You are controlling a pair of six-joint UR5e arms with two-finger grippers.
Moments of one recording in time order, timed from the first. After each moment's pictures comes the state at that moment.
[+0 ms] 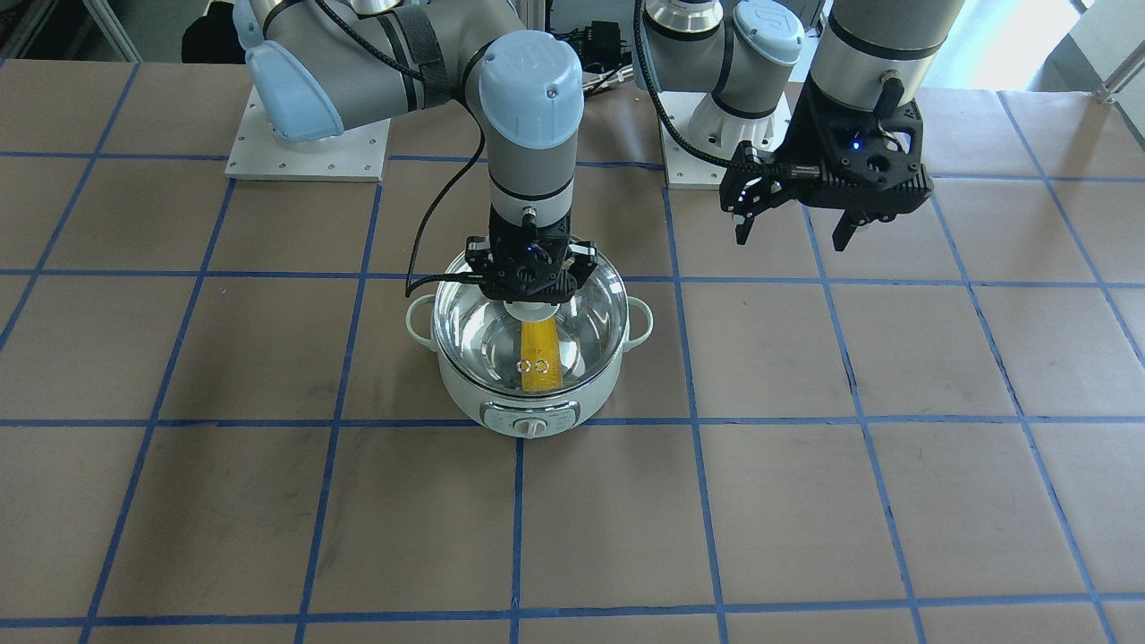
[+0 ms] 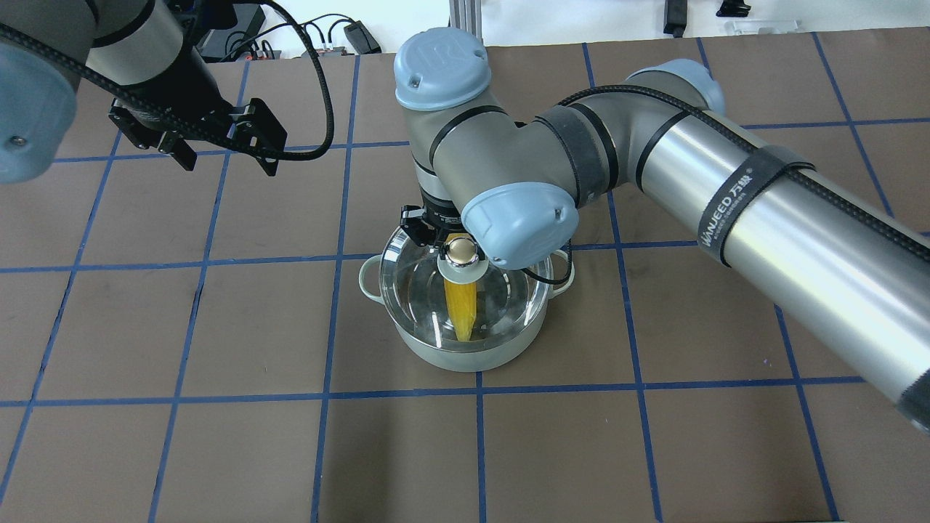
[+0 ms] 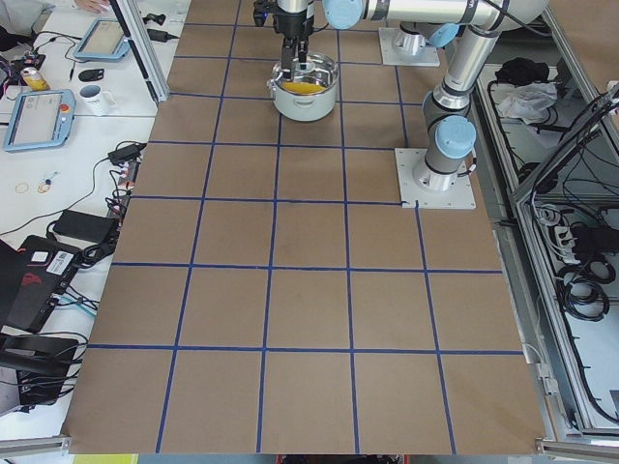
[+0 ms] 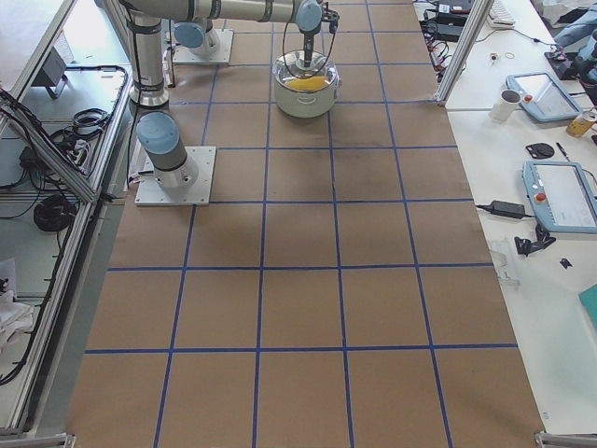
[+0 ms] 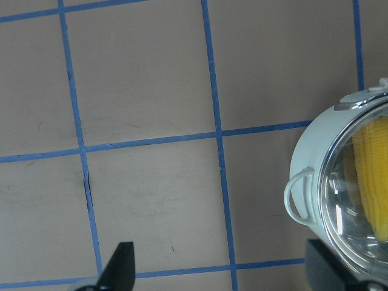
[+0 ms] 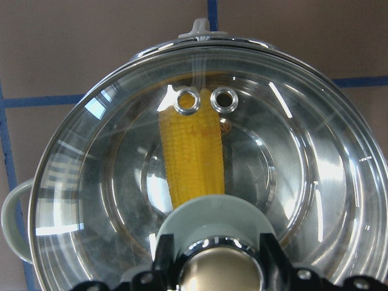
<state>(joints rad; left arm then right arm) -1.57 -1.55 -1.57 -1.52 1.61 0.10 2.03 -1.29 1.60 -1.86 -1.55 0.50</state>
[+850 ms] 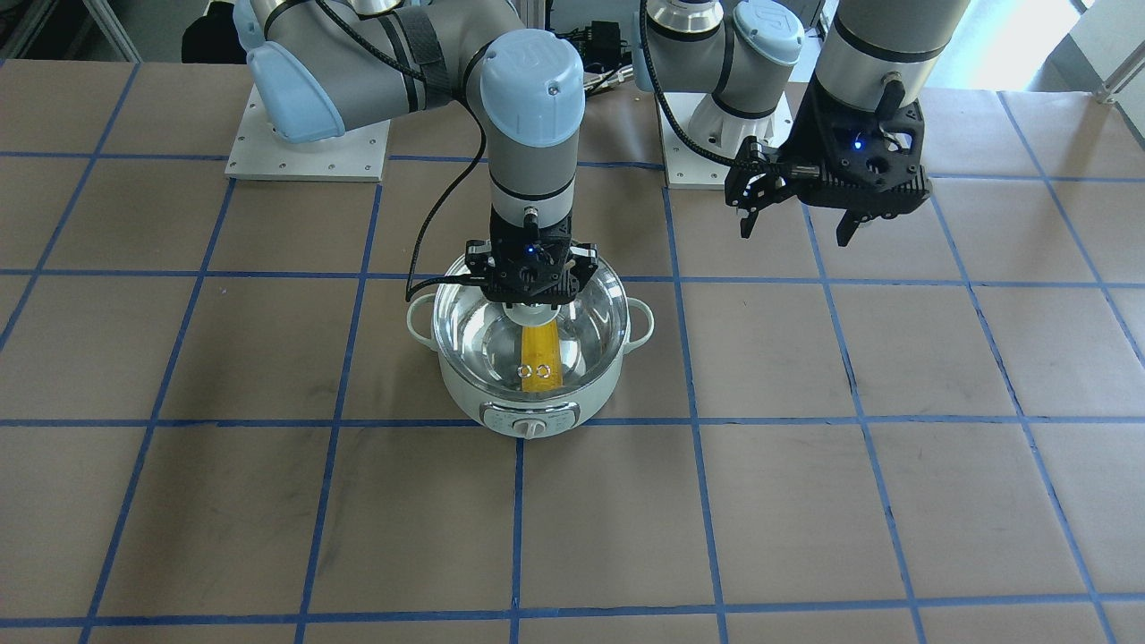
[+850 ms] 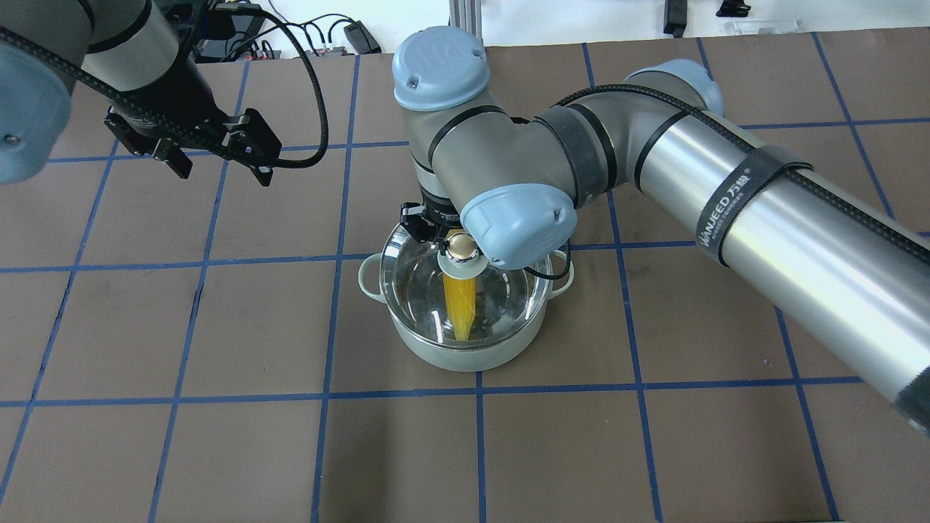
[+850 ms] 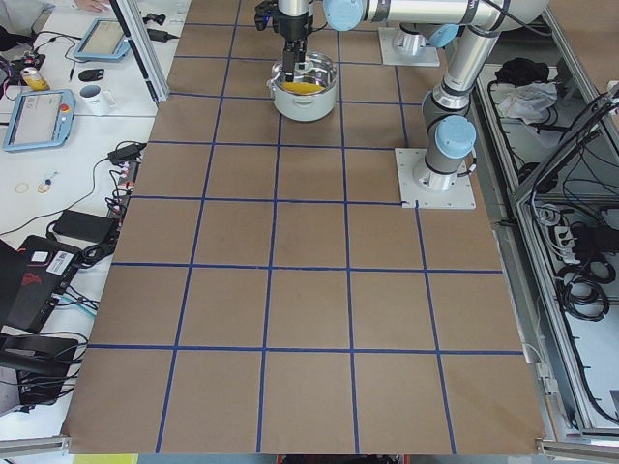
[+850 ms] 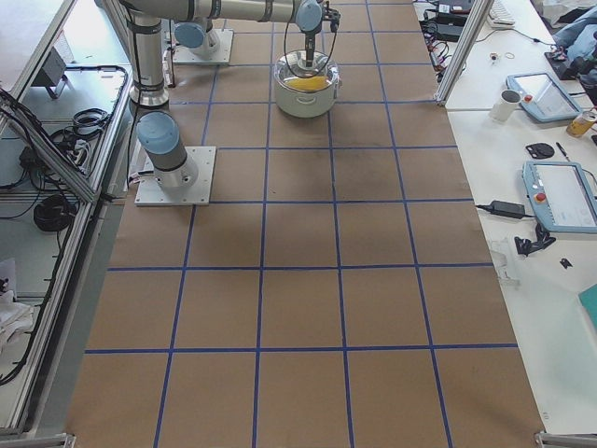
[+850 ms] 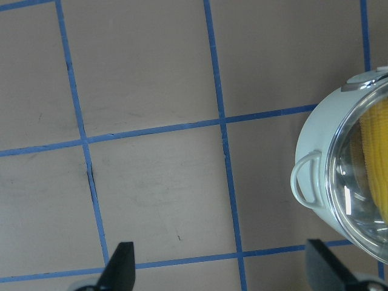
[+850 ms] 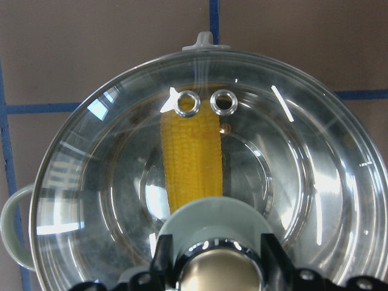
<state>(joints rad) -1.56 -1.54 -1.58 -1.55 1.62 0.14 2.03 -1.28 1.59 -1.88 -1.56 0.49</state>
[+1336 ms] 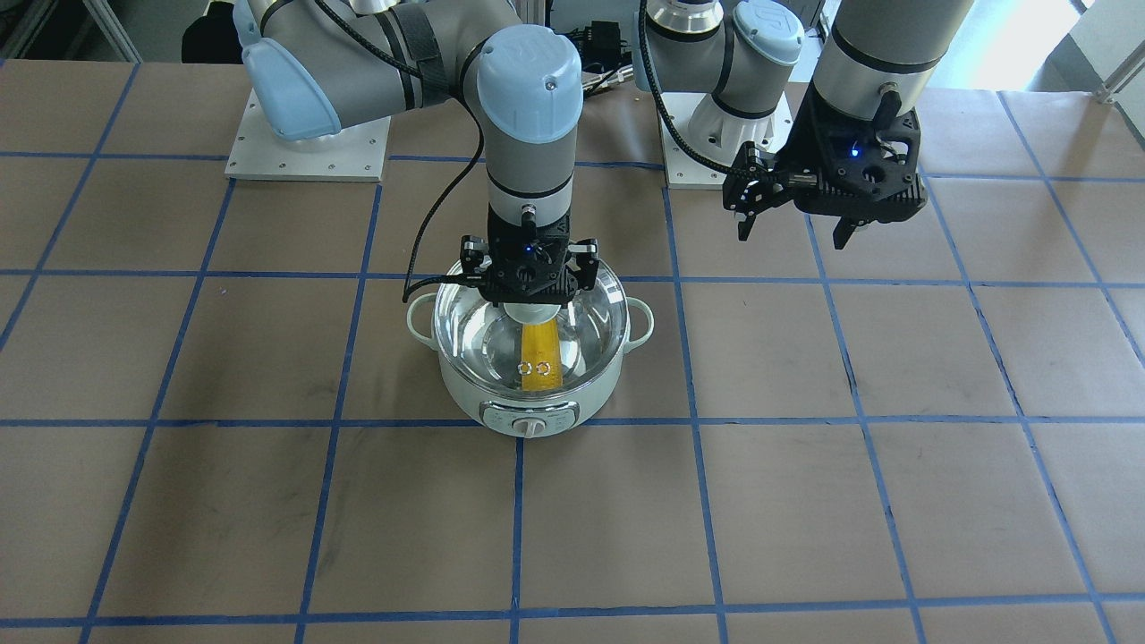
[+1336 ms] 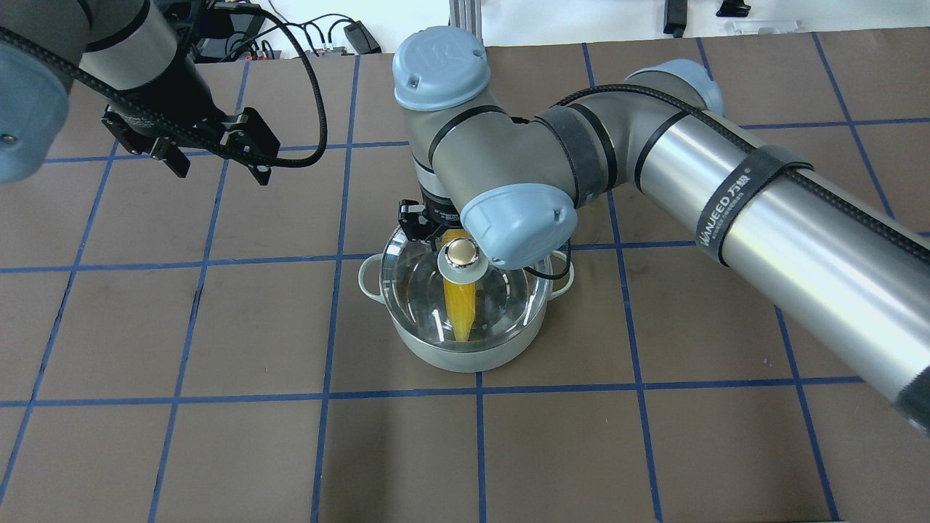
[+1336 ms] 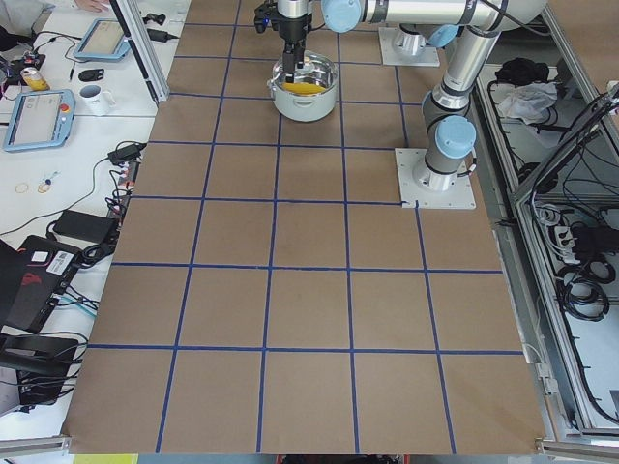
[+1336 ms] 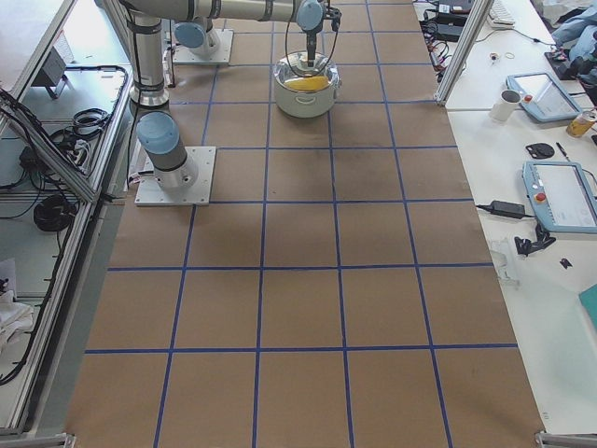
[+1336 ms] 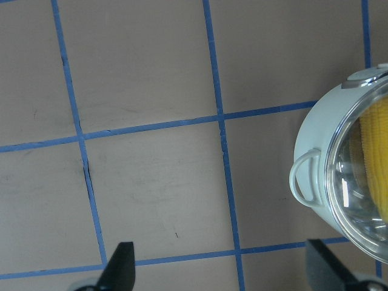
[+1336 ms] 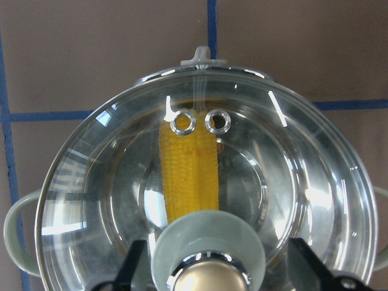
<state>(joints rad) -1.56 -1.55 -1.58 -1.56 1.62 0.14 2.02 -1.29 1.59 -1.88 -1.57 0.48</state>
